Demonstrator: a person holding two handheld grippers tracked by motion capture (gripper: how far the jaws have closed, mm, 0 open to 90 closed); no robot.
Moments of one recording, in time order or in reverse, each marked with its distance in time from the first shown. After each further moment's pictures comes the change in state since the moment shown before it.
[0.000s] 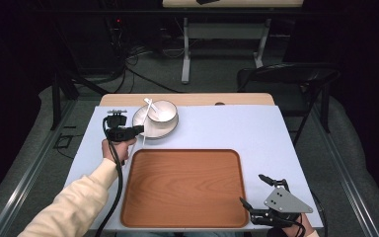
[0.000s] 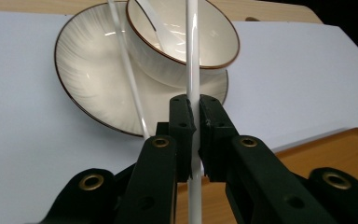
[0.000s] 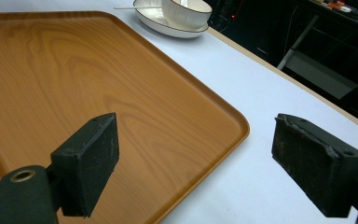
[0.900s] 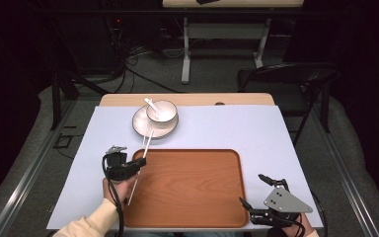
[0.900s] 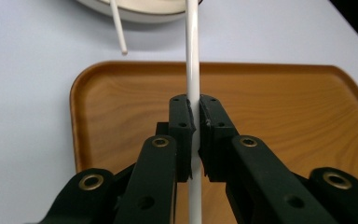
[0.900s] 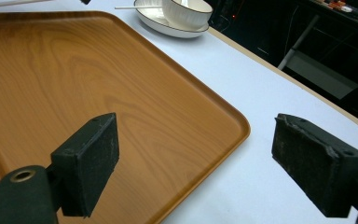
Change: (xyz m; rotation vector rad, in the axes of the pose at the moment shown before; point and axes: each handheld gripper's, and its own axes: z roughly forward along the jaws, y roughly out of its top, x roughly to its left) left arm -0.020 -0.100 -0.023 0.013 -0.005 -0.053; right arm 0.000 0.000 0.001 0.000 0.003 0.000
